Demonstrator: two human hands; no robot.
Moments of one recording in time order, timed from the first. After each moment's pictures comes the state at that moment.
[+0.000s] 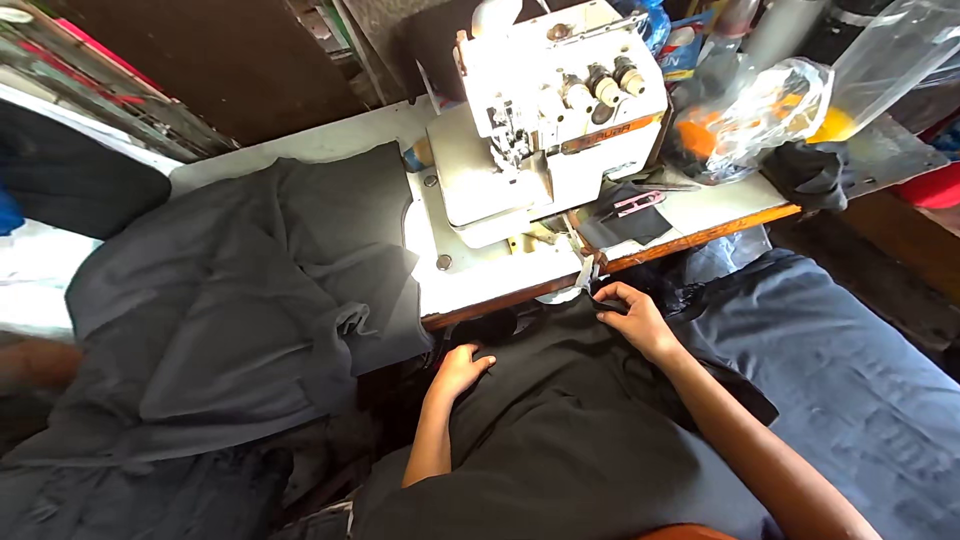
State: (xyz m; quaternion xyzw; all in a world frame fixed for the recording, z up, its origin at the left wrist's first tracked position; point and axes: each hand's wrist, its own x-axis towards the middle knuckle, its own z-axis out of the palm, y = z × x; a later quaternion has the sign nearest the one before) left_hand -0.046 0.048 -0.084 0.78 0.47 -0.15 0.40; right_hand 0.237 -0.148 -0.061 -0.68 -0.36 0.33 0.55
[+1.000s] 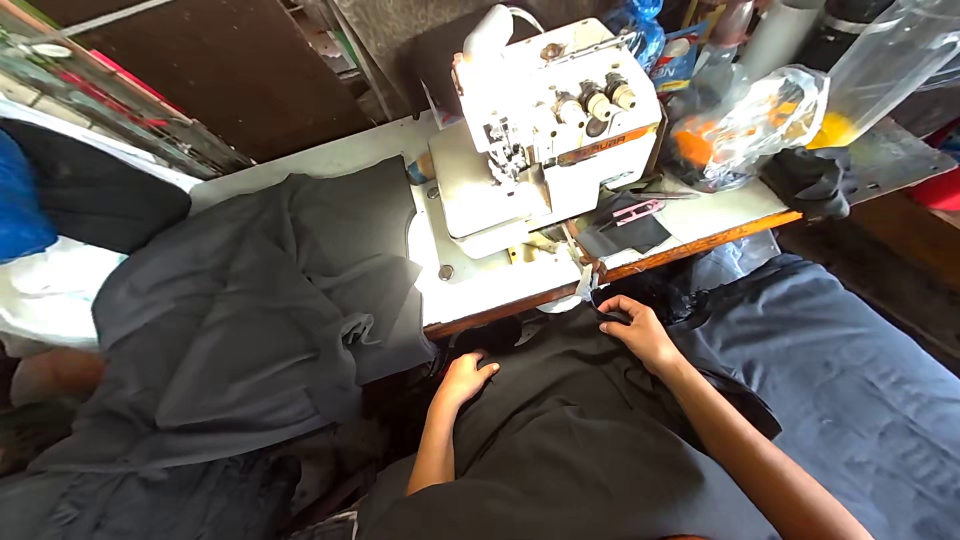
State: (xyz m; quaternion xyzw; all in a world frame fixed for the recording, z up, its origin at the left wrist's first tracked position) left_hand -0.043 0.046 -0.086 0.79 0.45 -0.15 0.39; right_hand 0.236 -0.153 -0.071 -0.67 -0.31 0.36 0.57
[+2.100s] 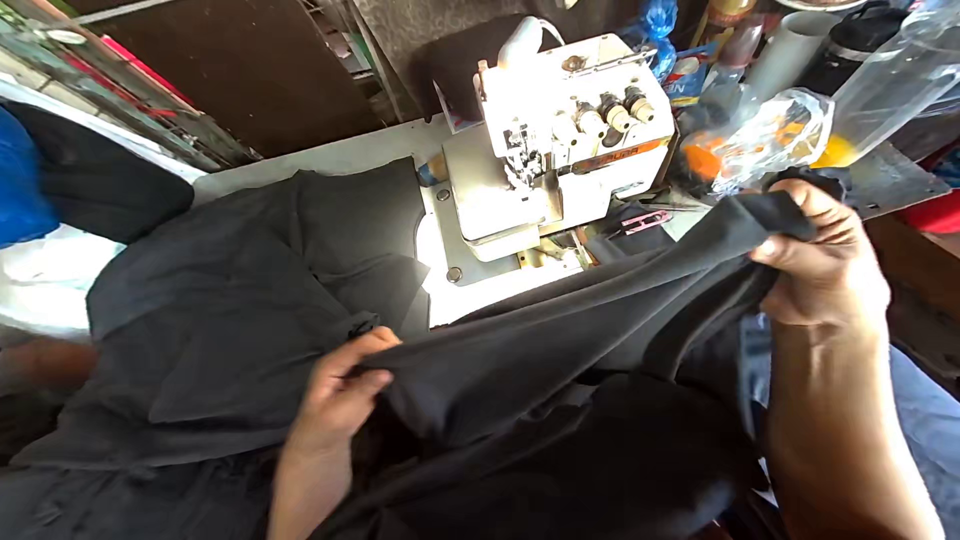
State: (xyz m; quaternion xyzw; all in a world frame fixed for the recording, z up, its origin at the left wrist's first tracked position) left_hand -0.115 0.072 0.058 0.79 0.06 0.34 0.51; right_hand 0.298 -0.172 0.108 -0.38 -0.51 0.22 0.74
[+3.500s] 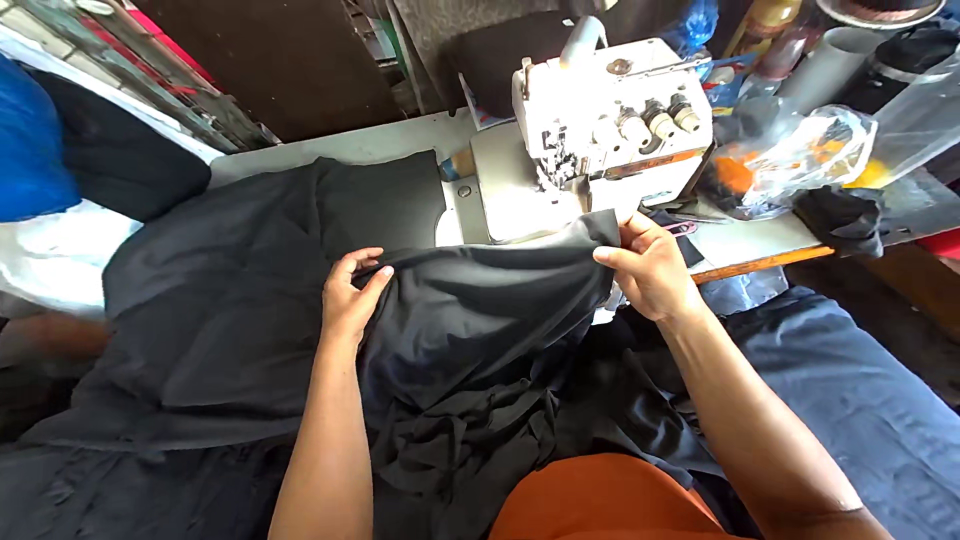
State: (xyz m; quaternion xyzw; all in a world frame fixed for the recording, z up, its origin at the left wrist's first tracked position) left_hand -0.101 0.179 0.038 0.79 0.41 0.35 0.29; right_hand 0.227 -0.062 0.067 -0.42 -0.37 0.36 0.74
